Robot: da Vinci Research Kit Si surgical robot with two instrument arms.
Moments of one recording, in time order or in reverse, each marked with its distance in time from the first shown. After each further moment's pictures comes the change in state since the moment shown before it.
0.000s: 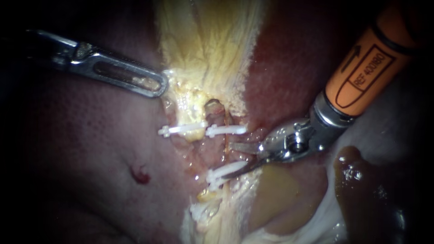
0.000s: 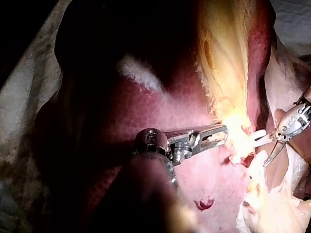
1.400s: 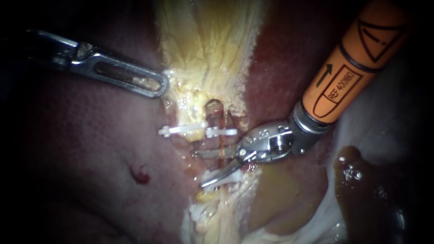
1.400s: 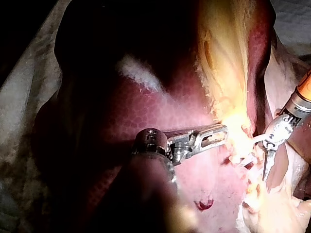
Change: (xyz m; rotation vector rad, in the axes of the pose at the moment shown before) right arm 0.002 0.000 0.005 0.381 0.302 -0.205; left arm 0.000 0.000 0.000 -0.001 0.000 0.000
